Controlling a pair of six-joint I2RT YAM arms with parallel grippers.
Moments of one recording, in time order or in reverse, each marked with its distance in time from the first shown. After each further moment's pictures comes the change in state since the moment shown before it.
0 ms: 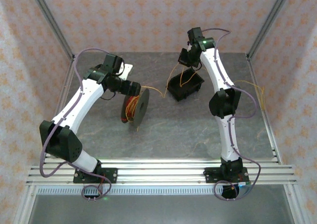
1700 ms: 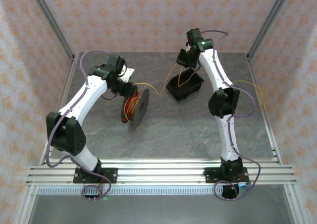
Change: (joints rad) left arm 0.020 0.097 0.013 -0.048 0.027 0.032; right arm 0.000 0.018 -0.009 0.033 -0.048 0.025
